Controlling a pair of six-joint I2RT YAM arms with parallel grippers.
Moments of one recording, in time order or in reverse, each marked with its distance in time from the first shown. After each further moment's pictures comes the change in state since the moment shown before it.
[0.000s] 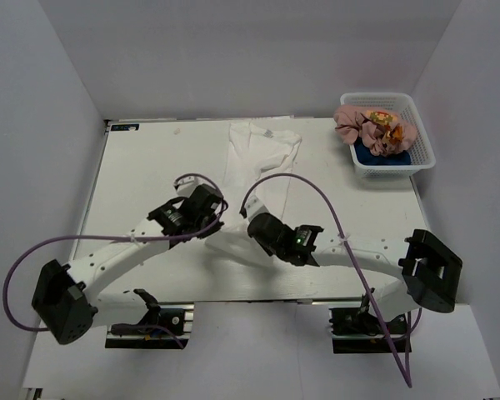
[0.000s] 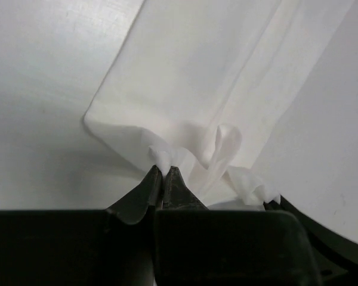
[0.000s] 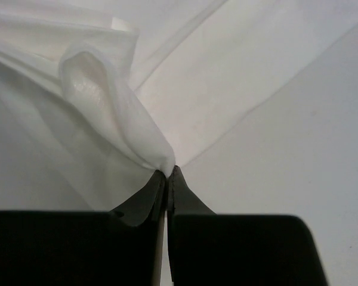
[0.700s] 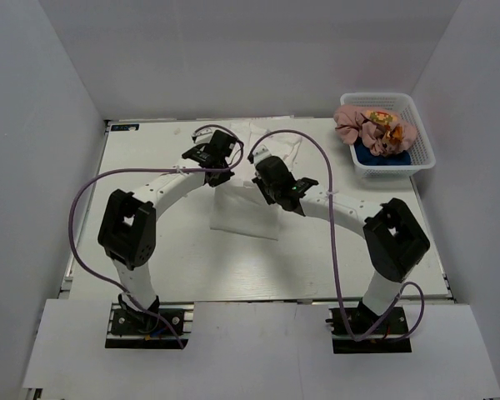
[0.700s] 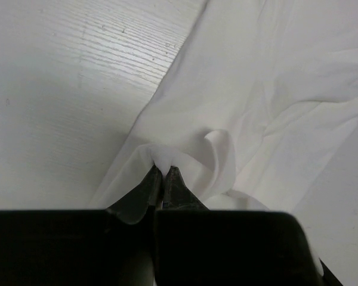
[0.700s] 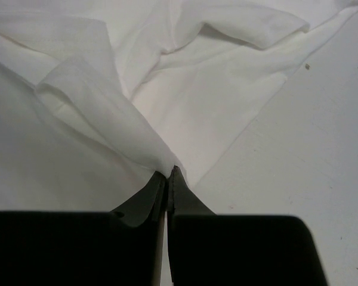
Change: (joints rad) left arm 0.222 0.665 0.596 0.072 -0.061 0.241; right arm -0.392 0.272 0.320 0.117 -0.126 -0.170
